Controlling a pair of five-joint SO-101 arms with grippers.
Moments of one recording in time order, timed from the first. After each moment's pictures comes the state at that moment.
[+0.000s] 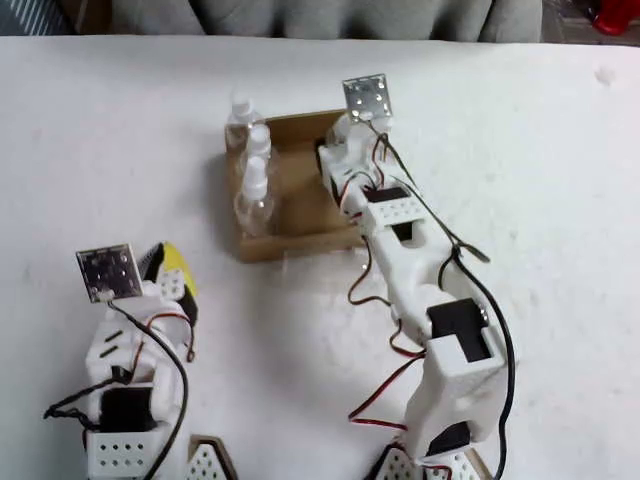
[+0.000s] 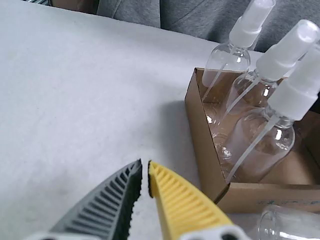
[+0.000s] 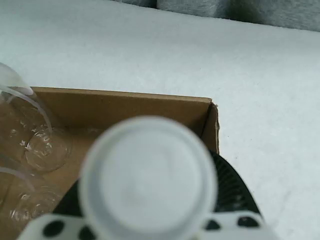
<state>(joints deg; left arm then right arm) -7.5 -104.5 97.1 42.2 12.4 -17.5 16.7 19.3 5.5 2.6</state>
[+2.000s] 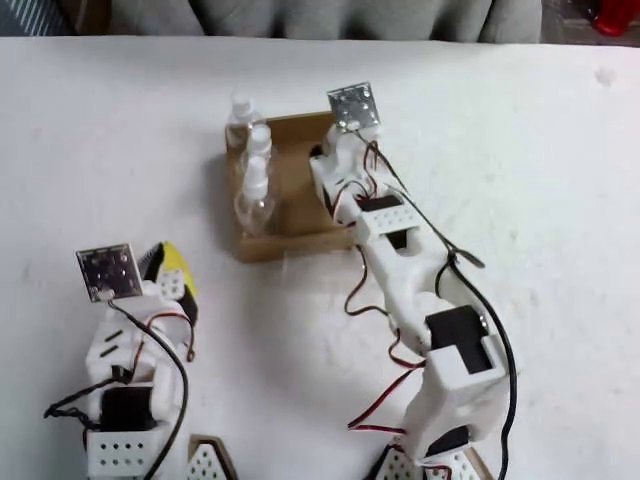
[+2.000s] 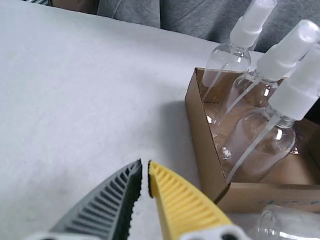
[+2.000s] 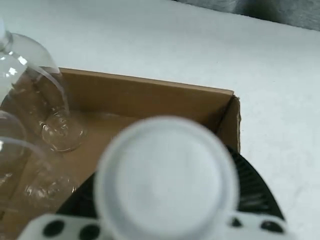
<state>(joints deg) -7.5 -104.5 97.1 42.2 12.4 -19.5 13.6 23.0 7.2 5.1</state>
